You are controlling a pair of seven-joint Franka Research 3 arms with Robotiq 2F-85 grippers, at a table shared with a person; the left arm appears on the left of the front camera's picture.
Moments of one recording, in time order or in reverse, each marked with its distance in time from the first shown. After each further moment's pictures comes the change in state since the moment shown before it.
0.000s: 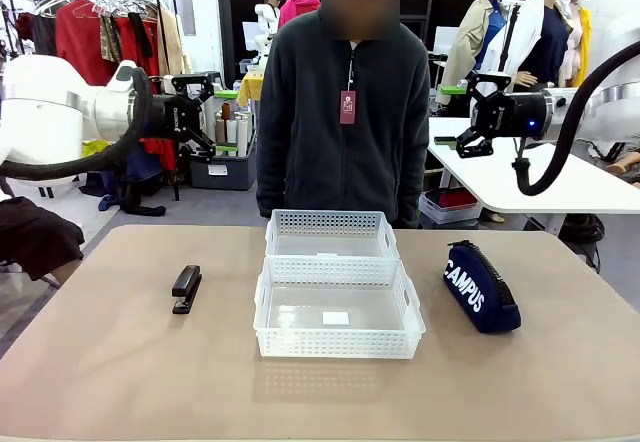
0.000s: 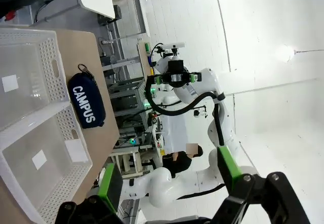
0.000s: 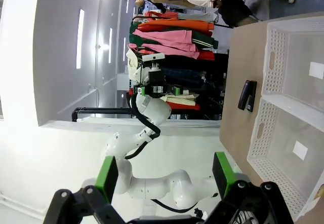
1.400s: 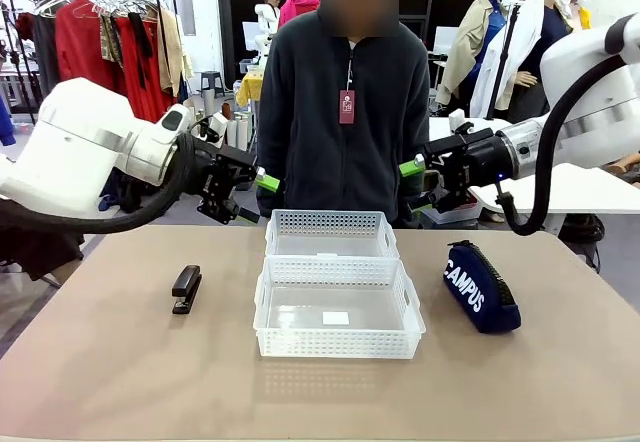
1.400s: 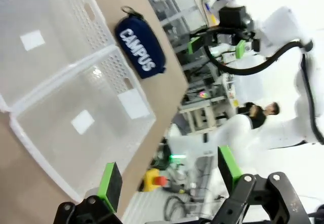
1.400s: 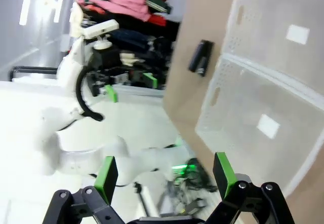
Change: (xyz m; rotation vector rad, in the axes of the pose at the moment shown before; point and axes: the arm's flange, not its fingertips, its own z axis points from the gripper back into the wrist) left arm -0.085 0.040 -0.068 0.303 0.198 -0.250; right arm -0.077 -0.042 -0.073 -0.240 0.168 0.181
